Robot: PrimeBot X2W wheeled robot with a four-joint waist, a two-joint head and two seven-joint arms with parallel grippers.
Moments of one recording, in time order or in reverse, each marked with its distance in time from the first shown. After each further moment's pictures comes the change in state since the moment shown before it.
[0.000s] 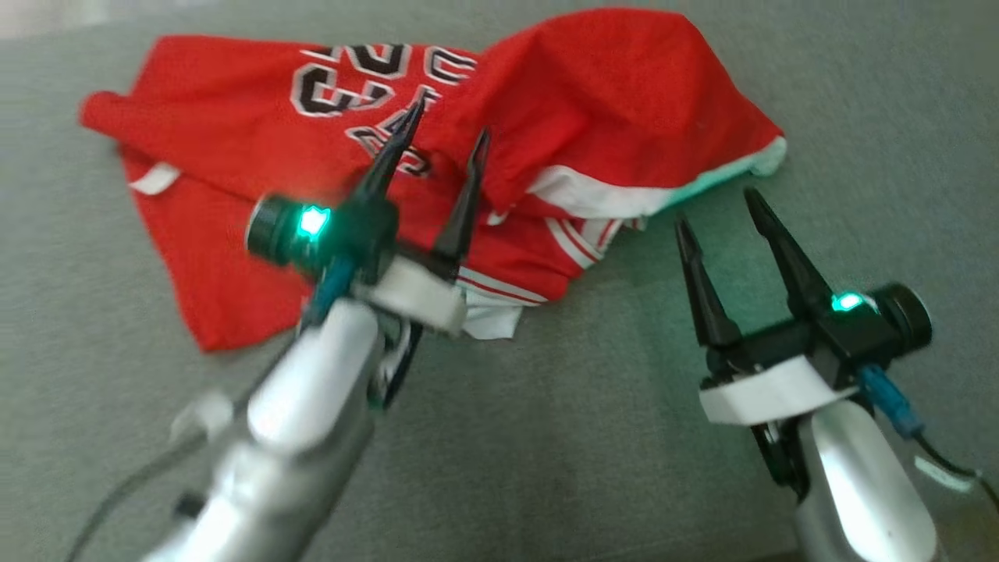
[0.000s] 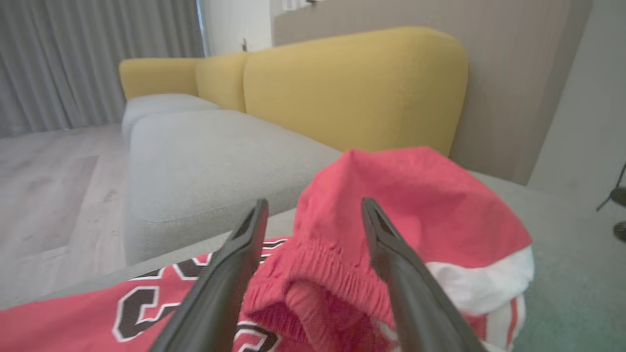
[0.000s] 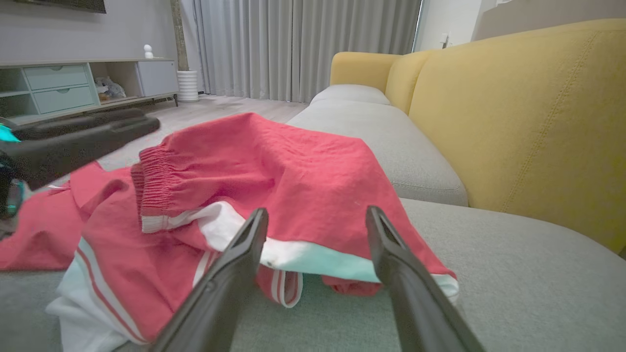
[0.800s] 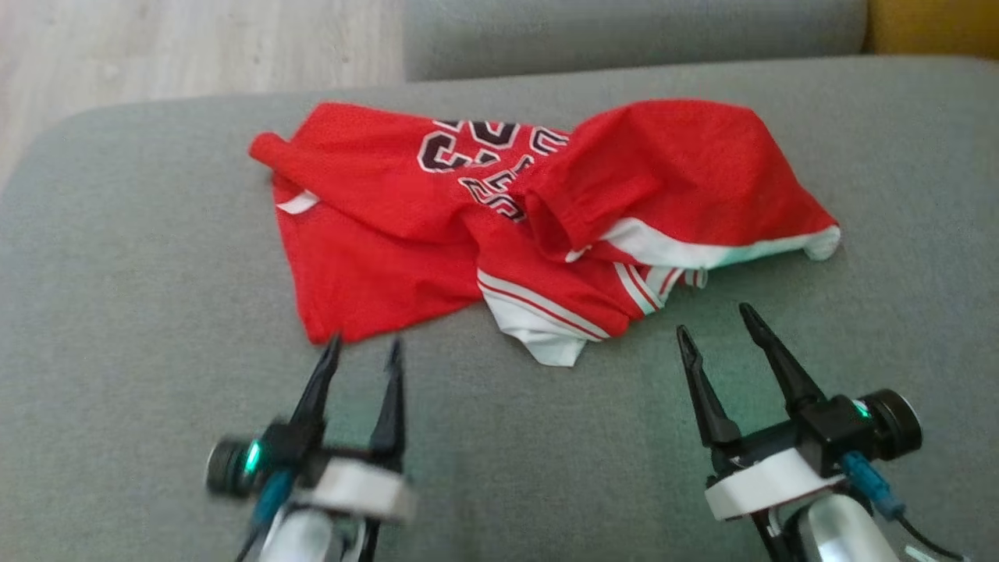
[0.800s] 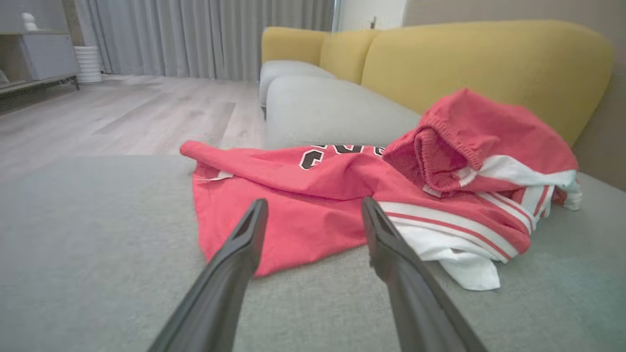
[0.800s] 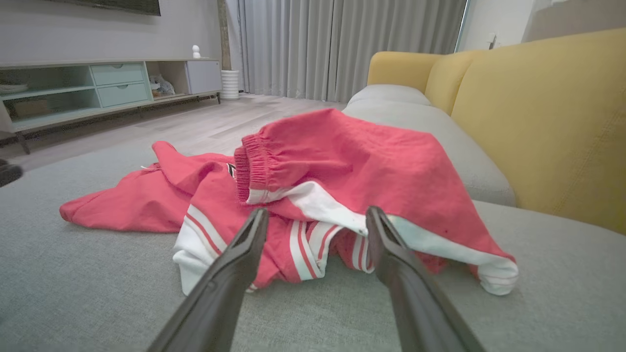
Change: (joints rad) left arm 0.630 -0.040 0.321 -0.256 0.120 -0.014 -0.003; right arm 0.206 0.004 -0.026 0.020 -0.032 0.000 0.000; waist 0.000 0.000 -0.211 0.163
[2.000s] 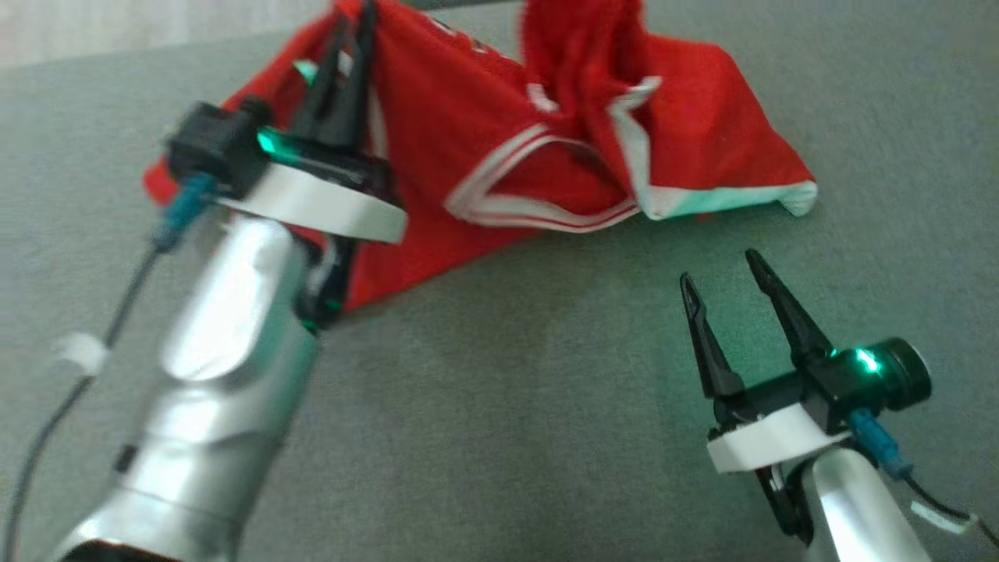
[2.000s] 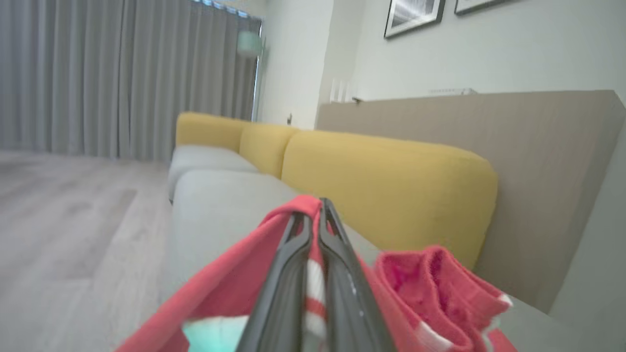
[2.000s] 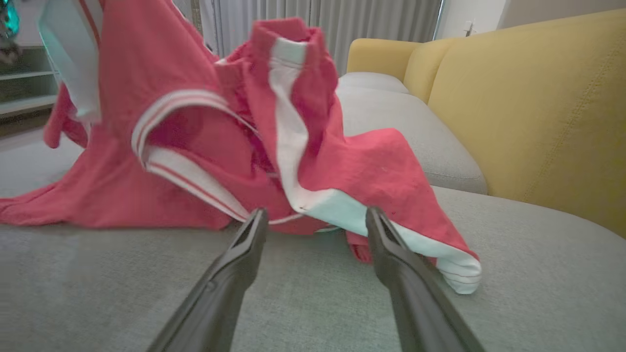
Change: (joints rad) left arm -0.692 0.040 -0.109 0.207 -0.249 -0.164 0.004; right arm -0.107 -0.009 0.003 -0.004 -0.008 0.000 0.003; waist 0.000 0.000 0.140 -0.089
